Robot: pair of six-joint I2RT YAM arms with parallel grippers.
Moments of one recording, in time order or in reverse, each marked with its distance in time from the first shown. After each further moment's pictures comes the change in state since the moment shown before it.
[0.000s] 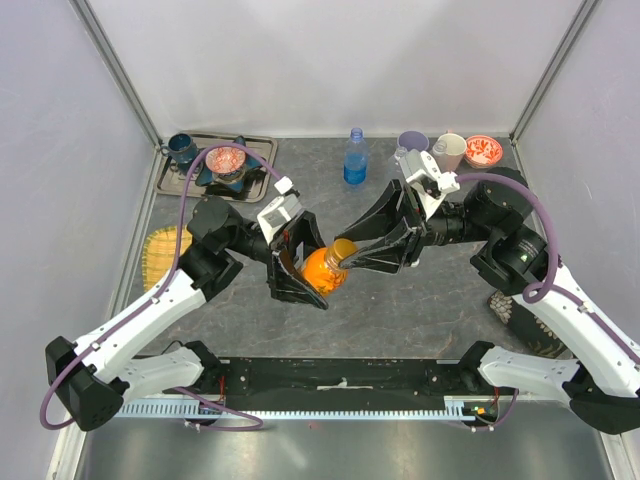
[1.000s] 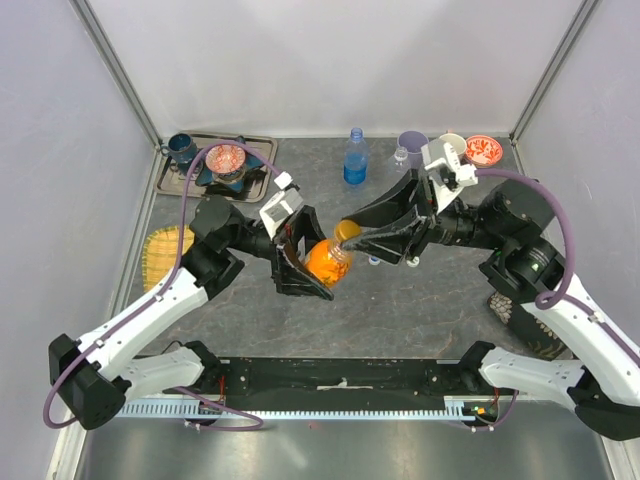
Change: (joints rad) left arm 0.014 0.024 -0.016 0.084 -0.026 -0.043; right arm 0.004 -0.038 -0.016 0.047 0.146 0.059
